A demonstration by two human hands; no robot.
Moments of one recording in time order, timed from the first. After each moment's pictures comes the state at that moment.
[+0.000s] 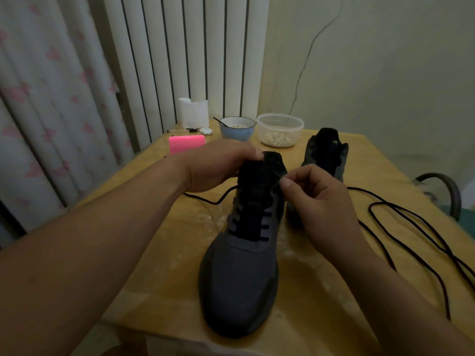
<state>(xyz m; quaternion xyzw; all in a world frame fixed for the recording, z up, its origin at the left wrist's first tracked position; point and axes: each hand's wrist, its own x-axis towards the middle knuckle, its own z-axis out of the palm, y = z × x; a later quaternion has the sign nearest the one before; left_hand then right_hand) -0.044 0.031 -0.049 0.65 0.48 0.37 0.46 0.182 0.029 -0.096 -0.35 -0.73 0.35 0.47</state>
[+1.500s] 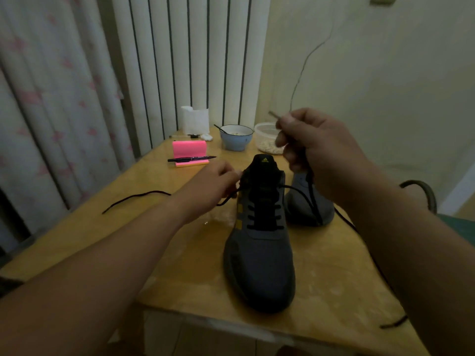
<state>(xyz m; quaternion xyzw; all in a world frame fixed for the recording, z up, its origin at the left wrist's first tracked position) -0.037 -0.015 -0.093 0.57 0.61 0.46 0.29 0.170 0.021 0.004 -0.31 -0.70 0.47 0.43</state>
